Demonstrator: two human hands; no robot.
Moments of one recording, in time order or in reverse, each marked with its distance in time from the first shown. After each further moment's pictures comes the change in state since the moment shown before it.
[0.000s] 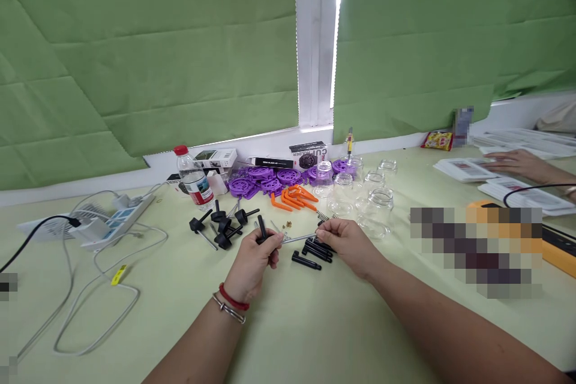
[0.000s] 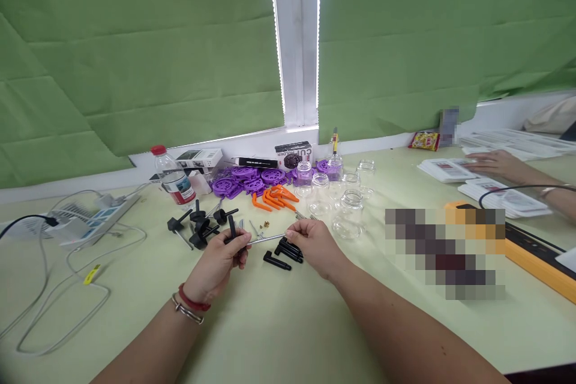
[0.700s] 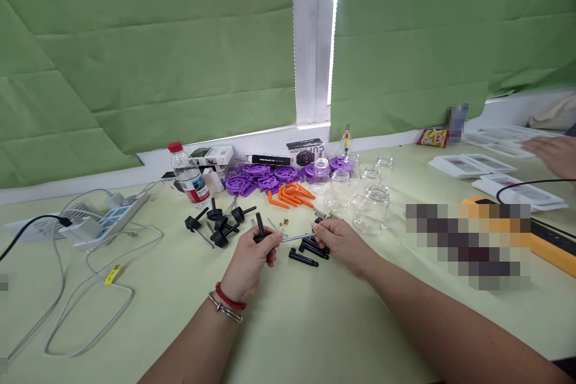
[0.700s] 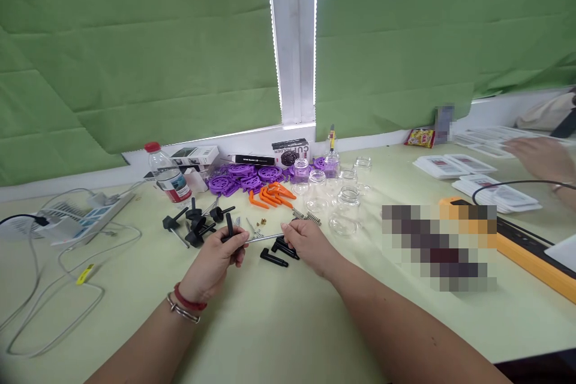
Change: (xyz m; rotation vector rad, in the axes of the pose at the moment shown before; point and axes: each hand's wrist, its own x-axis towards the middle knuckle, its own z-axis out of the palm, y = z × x) left_hand -0.001 0.000 0.001 0.039 -0.014 0.024; right_hand 0.002 0.002 0.002 -0.111 -0.083 0.015
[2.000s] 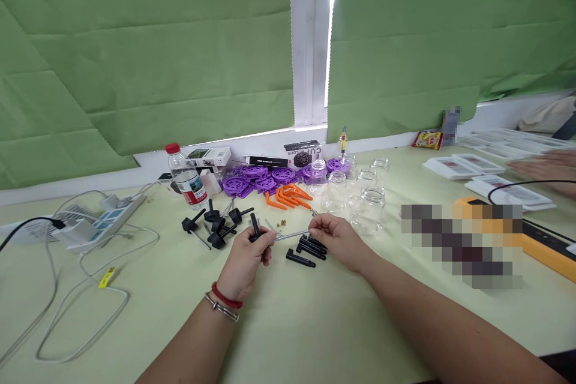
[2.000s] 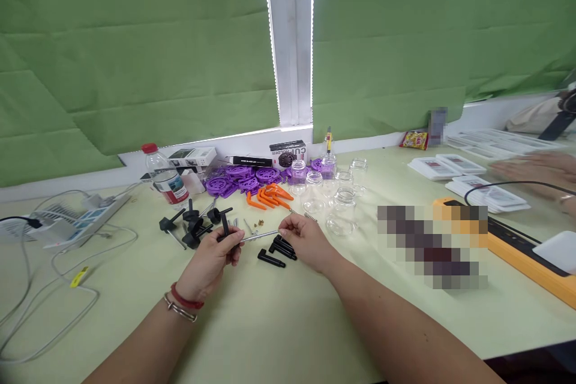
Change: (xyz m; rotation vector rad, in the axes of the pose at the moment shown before) left_hand 0.003 0.000 -0.004 0.003 0.014 -0.001; right_hand 0.004 0.006 -0.005 0.017 0.008 -0.162
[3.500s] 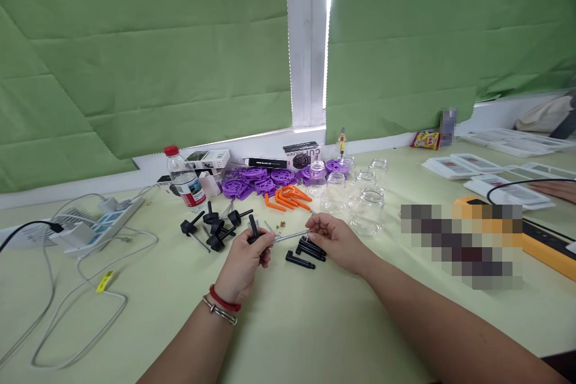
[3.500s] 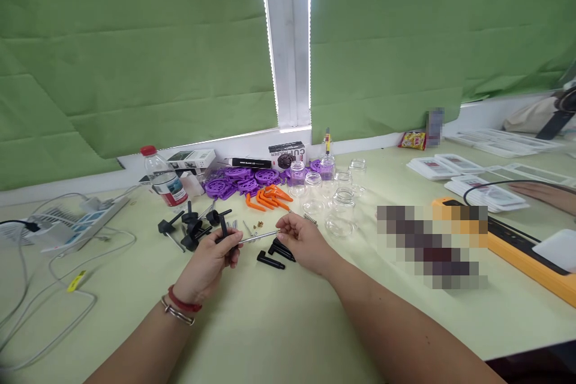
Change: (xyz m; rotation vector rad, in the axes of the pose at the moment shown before) left_hand -0.001 0.001 0.001 -0.020 -0.006 -0.013; right_hand -0.002 -0.002 0.000 0.034 -0.023 -0.048
